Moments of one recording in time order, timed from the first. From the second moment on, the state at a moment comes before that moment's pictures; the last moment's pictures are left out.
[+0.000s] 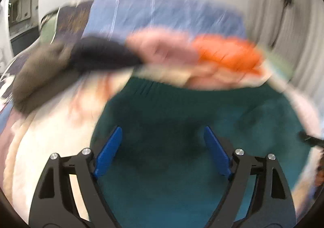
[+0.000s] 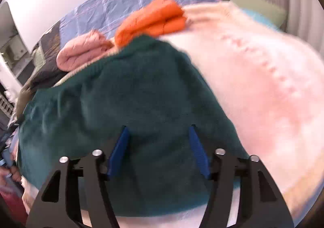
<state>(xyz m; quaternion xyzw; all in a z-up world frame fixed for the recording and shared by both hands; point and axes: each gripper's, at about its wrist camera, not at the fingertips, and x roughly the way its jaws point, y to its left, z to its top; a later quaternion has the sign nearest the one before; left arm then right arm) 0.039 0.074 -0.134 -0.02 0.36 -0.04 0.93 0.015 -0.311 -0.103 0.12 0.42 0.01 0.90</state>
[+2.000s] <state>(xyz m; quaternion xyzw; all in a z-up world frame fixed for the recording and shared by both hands) 0.112 0.193 -0.185 -0.25 0.43 -0.30 0.82 -0.055 0.106 -0.129 -0.40 0.27 0.37 0.80</state>
